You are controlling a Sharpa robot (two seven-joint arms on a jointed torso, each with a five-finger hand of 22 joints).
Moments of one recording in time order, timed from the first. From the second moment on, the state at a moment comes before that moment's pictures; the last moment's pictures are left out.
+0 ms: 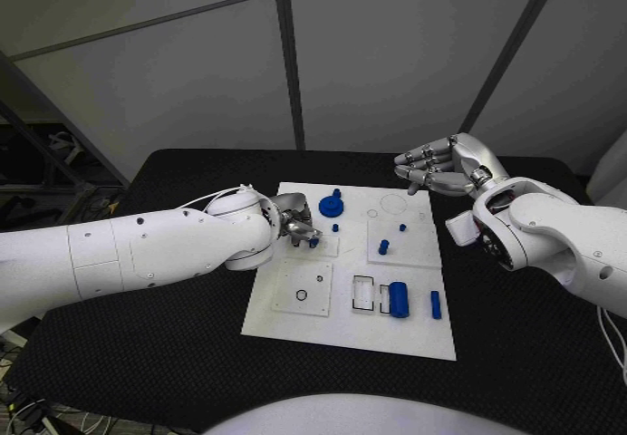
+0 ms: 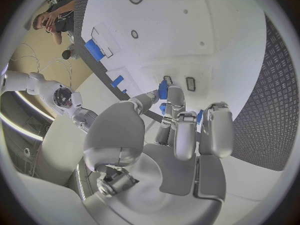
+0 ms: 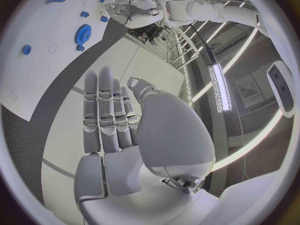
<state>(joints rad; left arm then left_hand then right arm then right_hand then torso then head) 1.21 -0.76 -0.10 1.54 -1.19 -0.19 -0.52 1.06 -0.05 0.65 -0.01 0.18 0.96 0.08 0.47 0.63 1.19 0.03 0.94 0.71 1.47 -0.06 1.54 1.31 0.06 1.41 0.05 1.44 1.31 1.19 -0.81 0.03 1.54 -0.69 -0.48 0.14 1.42 -0.14 0.30 0.16 0.33 1.07 0.16 0.07 0.07 1.29 0.08 0.07 0.12 1.42 0.01 0.26 0.42 0.17 1.07 0.11 0.59 0.60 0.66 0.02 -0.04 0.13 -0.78</state>
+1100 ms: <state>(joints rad) 1.21 -0.77 -0.10 1.55 -1.21 -0.13 -0.52 1.05 -0.06 0.65 -0.01 0.18 0.96 0.08 0.48 0.64 1.20 0.03 0.95 0.72 1.47 -0.06 1.54 1.31 0.06 1.41 0.05 1.44 1.31 1.19 -0.80 0.03 1.54 -0.71 -0.48 0.13 1.42 -0.14 0.30 0.16 0.35 1.07 0.16 0.07 0.07 1.29 0.08 0.07 0.12 1.42 0.01 0.25 0.41 0.17 1.08 0.11 0.58 0.60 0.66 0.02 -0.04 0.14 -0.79</state>
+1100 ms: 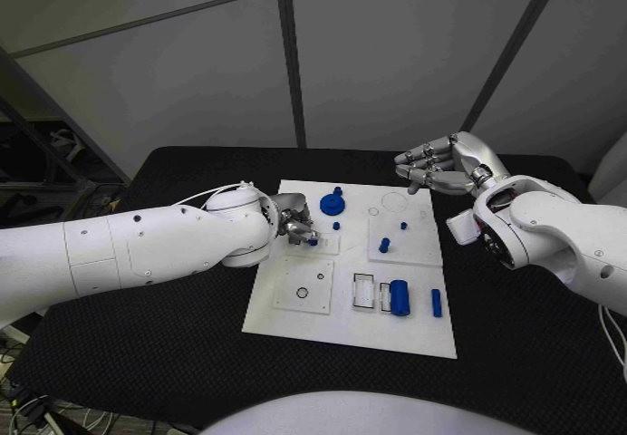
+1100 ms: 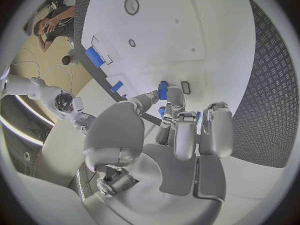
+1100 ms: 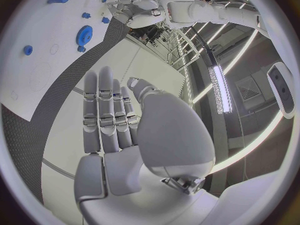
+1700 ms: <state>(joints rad) 1.21 -0.76 -0.10 1.53 -1.21 -0.13 -0.52 0.97 -0.09 0.71 -0.04 0.19 0.96 0.05 0.51 0.66 1.23 0.00 0.96 0.73 1.47 -0.07 1.54 1.31 0.06 1.42 0.04 1.45 1.31 1.19 -0.81 0.03 1.54 -0.71 -0.48 0.12 1.42 -0.14 0.30 0.16 0.42 1.07 0.16 0.07 0.07 1.29 0.08 0.07 0.11 1.43 0.01 0.23 0.41 0.17 1.08 0.11 0.58 0.59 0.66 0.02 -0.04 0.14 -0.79</state>
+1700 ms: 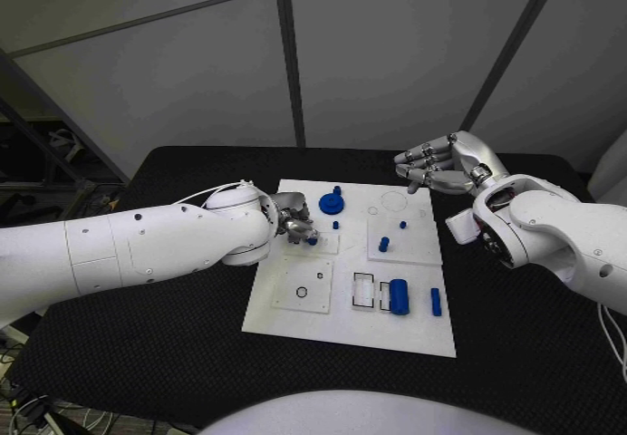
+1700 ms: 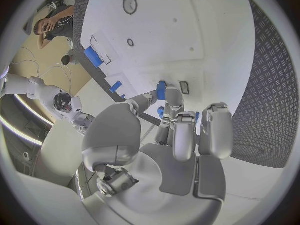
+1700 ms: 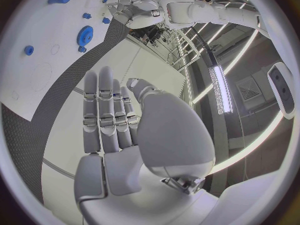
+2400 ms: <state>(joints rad) 1.21 -0.75 -0.10 1.51 -1.20 -0.12 -0.52 0.93 -0.11 0.73 -0.06 0.19 0.97 0.04 0.52 0.64 1.25 -0.01 1.00 0.76 1.47 -0.08 1.54 1.31 0.06 1.44 0.03 1.46 1.31 1.19 -0.81 0.03 1.54 -0.71 -0.48 0.12 1.42 -0.14 0.30 0.16 0.43 1.07 0.16 0.07 0.07 1.29 0.08 0.07 0.11 1.43 0.01 0.23 0.41 0.17 1.08 0.11 0.58 0.59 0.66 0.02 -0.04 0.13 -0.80</state>
